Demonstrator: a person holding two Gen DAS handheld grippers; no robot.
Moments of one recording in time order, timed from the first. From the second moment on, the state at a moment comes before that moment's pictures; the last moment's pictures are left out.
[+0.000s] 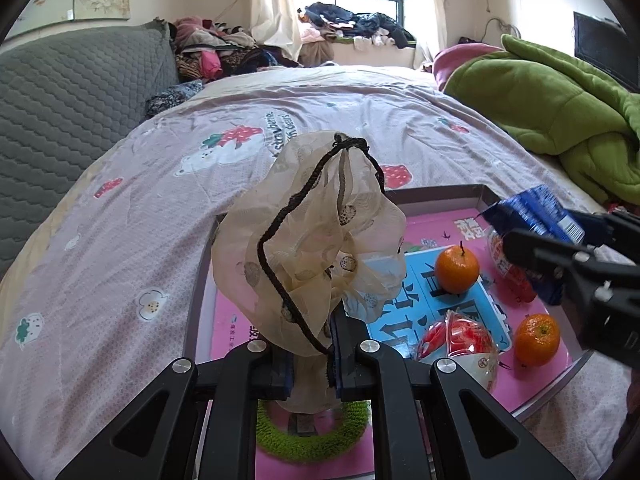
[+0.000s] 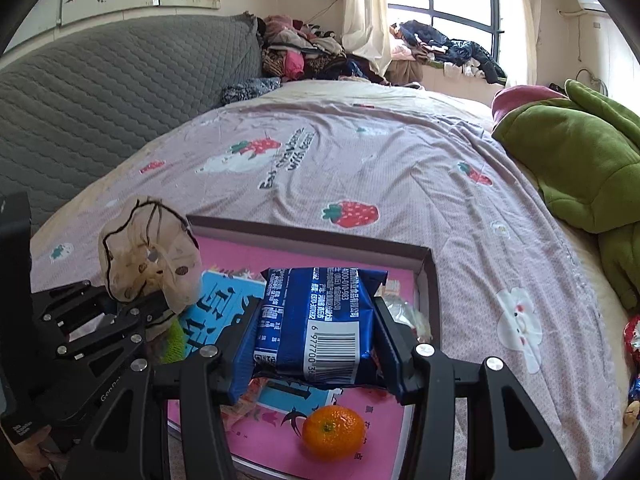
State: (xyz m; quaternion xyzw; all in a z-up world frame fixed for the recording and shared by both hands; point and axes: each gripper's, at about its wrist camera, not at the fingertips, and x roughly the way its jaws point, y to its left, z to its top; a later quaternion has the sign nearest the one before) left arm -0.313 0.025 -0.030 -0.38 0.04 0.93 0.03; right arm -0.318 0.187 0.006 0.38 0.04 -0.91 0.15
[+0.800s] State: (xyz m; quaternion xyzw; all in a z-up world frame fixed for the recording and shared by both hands) left arm -0.324 0.034 -0.053 -0.41 0.04 0.91 0.05; right arm -0.325 0.181 -0.030 0.43 0.06 -0.89 0.13
